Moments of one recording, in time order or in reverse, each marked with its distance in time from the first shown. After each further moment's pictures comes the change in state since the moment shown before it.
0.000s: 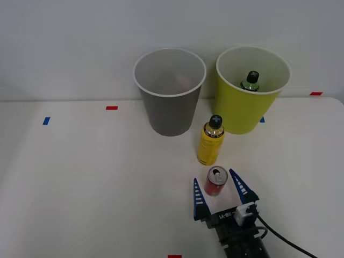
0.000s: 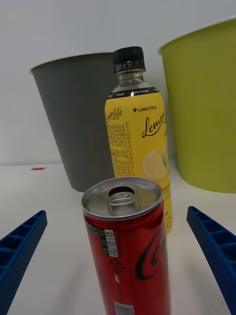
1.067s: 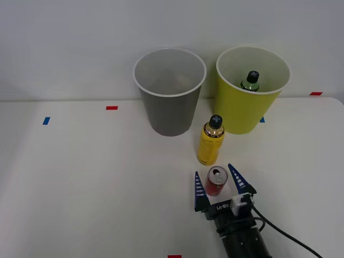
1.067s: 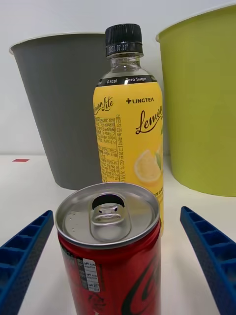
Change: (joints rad) arm -0.033 0.025 -0.022 0.000 -0.035 0.071 0.080
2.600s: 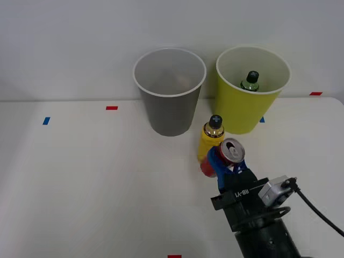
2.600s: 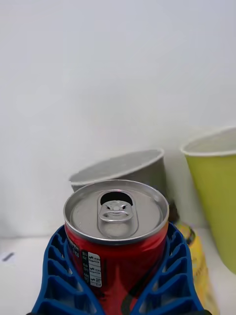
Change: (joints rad) arm 0.149 -0.204 0.093 -0.639 -0.228 0.200 0.006
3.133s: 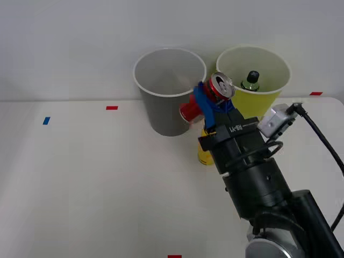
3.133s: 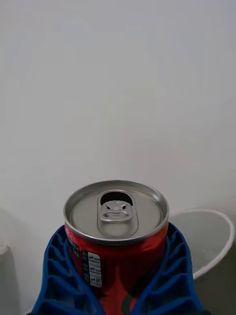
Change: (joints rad) arm -0.258 0.137 -0.082 -0.123 -0.196 0.293 0.009
